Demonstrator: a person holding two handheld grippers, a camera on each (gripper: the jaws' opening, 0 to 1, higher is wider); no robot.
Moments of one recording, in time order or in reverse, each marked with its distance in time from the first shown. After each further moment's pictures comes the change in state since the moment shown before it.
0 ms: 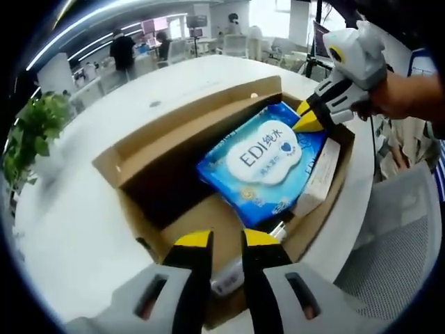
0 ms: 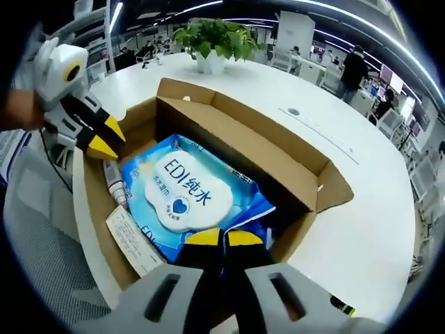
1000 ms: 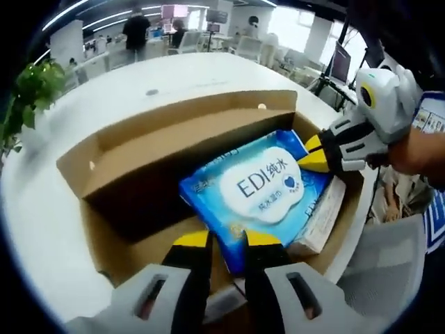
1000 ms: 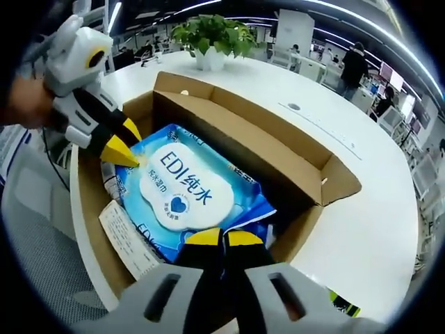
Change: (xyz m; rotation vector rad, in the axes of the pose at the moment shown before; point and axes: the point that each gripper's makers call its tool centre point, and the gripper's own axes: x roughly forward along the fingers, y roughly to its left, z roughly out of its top) left arm 0.039 -0.009 0.022 -0.267 0.009 -0.077; right arm 0.002 0.001 -0.003 0.009 -0.014 0.018
